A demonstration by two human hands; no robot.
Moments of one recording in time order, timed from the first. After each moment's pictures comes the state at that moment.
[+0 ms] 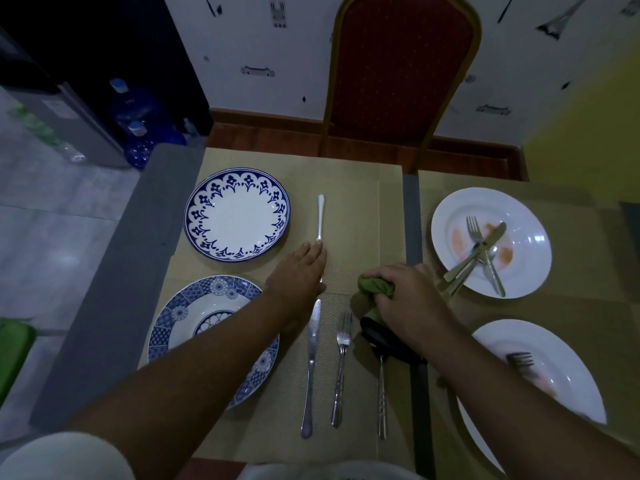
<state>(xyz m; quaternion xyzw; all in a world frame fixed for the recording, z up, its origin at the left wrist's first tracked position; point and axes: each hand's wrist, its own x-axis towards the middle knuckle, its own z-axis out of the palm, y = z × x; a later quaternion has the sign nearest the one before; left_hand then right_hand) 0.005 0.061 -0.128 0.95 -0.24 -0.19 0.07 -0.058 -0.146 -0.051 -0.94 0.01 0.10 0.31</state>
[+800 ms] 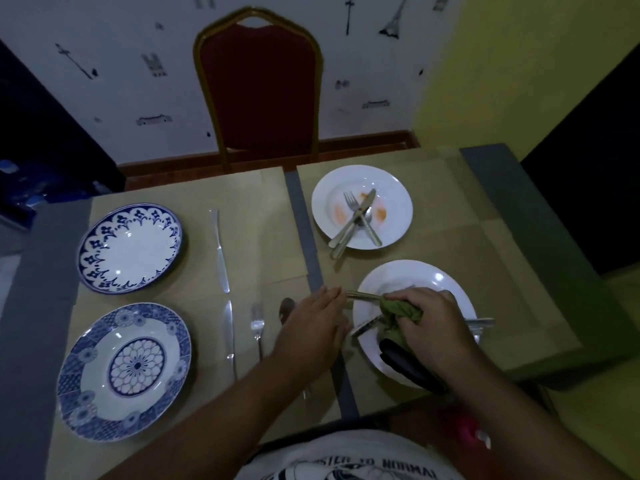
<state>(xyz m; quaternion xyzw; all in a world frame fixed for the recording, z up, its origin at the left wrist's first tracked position) -0.145 -0.086 -0.064 0.89 -0.36 -0.12 0.23 -0.221 -0.291 -0.039 -0.93 0.16 -0.01 0.32</state>
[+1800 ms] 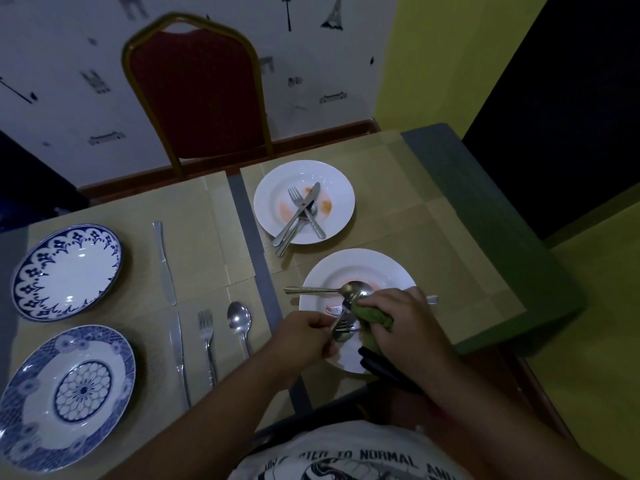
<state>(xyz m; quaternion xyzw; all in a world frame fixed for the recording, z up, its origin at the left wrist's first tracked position) -0.184 -0.165 -0.045 0.71 0.04 -0.48 0.51 -0.276 -0.333 -0.046 -0.93 0.16 -0.05 0.31</state>
